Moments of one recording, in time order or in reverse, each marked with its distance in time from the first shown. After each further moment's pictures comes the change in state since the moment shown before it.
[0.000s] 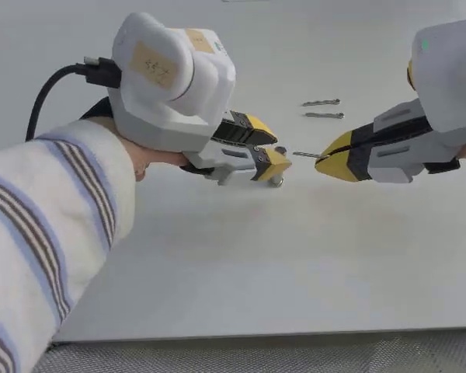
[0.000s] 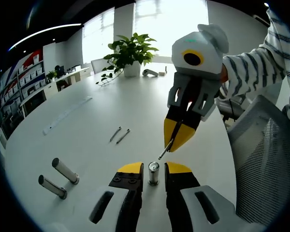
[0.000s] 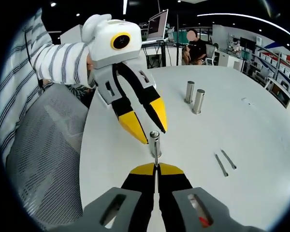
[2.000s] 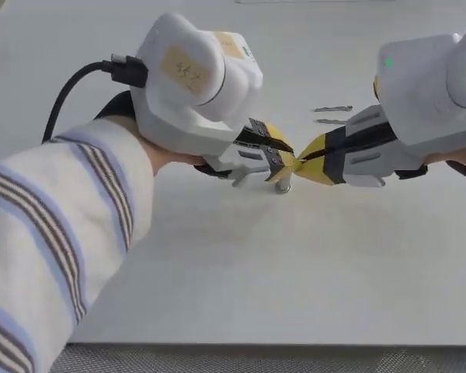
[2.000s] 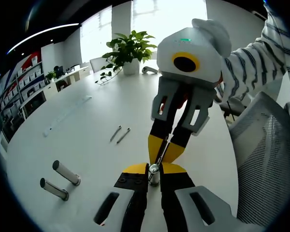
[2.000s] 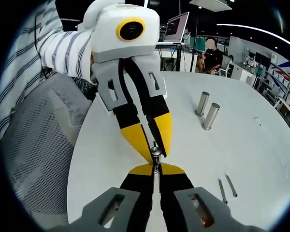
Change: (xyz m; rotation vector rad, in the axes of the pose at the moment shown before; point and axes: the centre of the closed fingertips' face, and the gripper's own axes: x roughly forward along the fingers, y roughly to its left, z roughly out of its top) left arm 0.002 -0.001 -0.001 0.025 0.030 0.000; right arm 0.029 0.000 0.016 -0.159 -0.031 0.061
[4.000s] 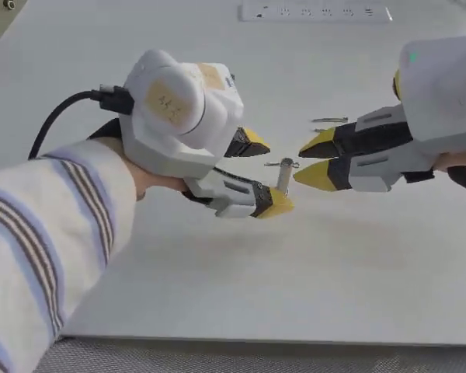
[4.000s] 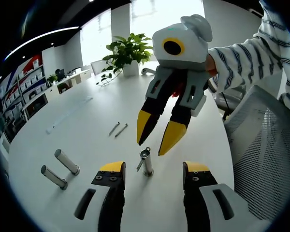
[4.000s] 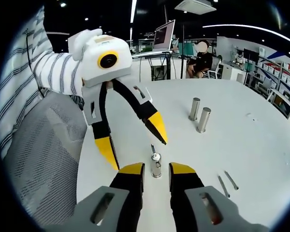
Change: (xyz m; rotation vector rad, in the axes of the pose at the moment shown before) left arm -0.025 -0.015 -0.016 -0.006 -0.051 0.024; right arm -0.012 0.003 0.017 0.108 -0.075 -0.043
